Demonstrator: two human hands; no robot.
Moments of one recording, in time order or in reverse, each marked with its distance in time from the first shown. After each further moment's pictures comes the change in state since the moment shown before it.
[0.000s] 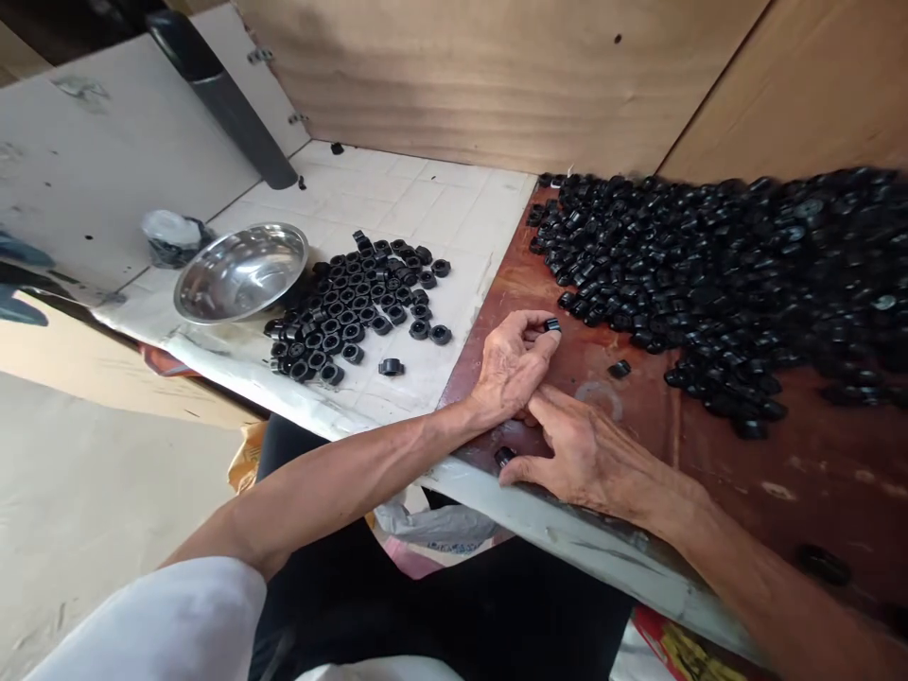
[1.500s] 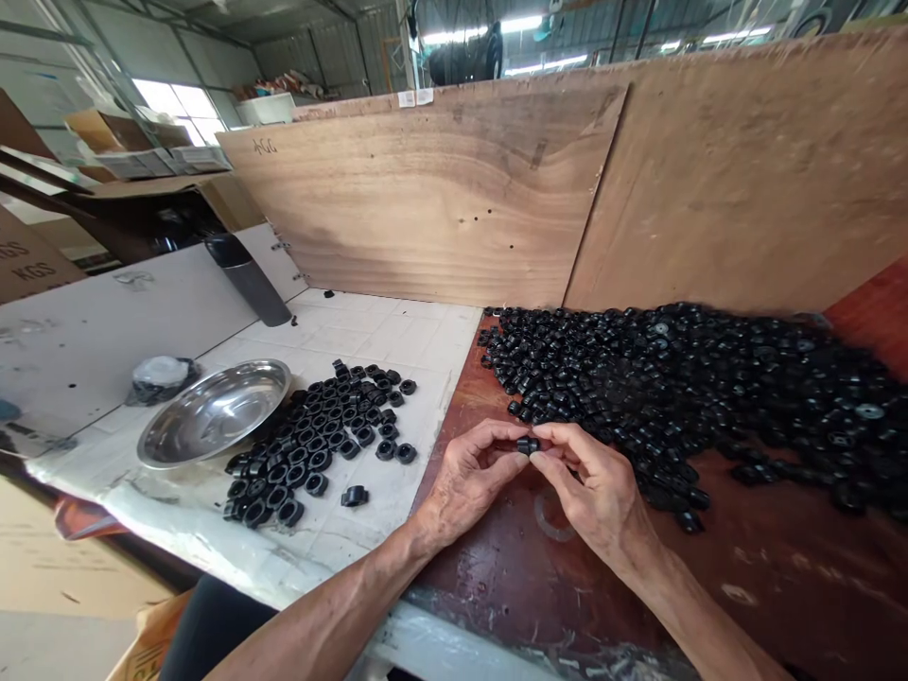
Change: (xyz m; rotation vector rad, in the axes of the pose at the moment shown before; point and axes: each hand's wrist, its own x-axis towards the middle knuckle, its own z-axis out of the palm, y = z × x) left_hand -0.009 0.033 -0.012 -0.182 -0.379 0.105; right_hand 0.003 0.043 -0.039 0.219 0.755 -0.054
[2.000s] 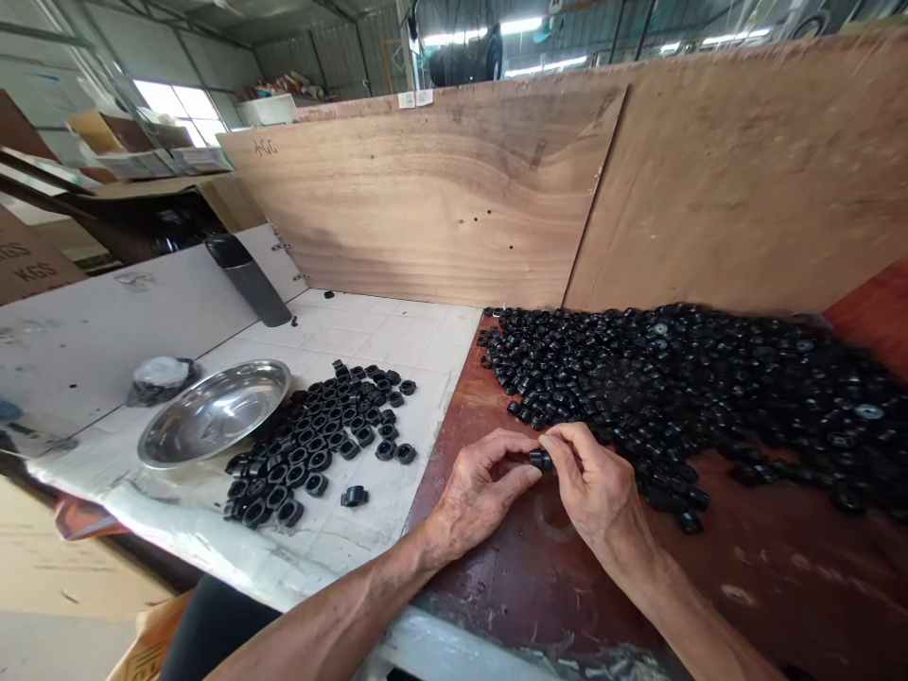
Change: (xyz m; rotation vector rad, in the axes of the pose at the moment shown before) left_hand -0.002 -0.010 0.005 0.233 -0.021 0.168; right_hand -0.002 0.009 0.003 -0.232 0.131 -0.100
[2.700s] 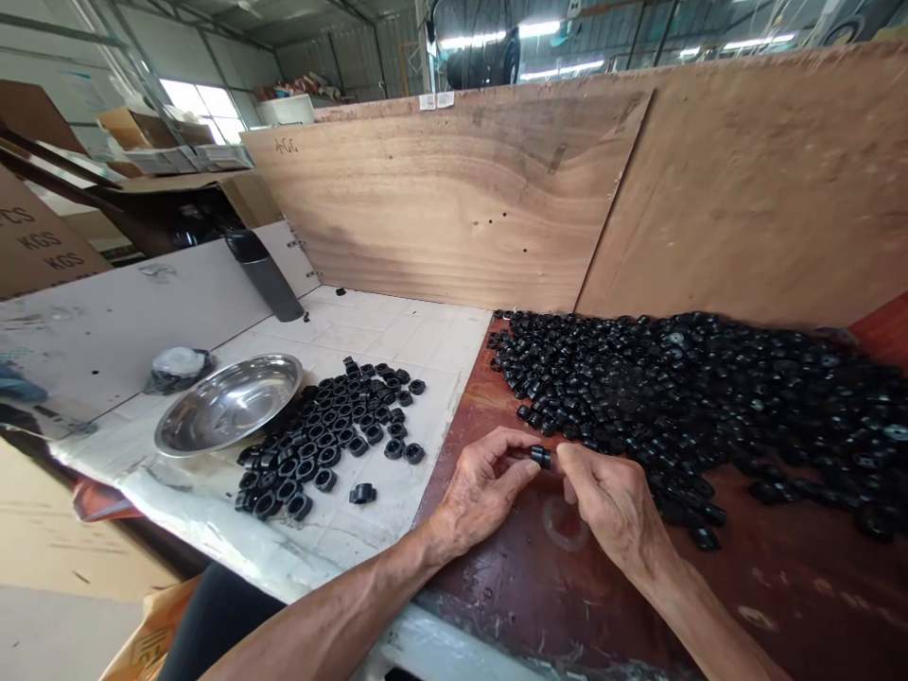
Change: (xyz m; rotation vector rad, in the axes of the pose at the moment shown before) left_hand 0.001 -0.004 -0.005 -0.098 0.025 -0.092; right_hand 0.004 -0.014 -0.011 0.085 -0.200 0.185
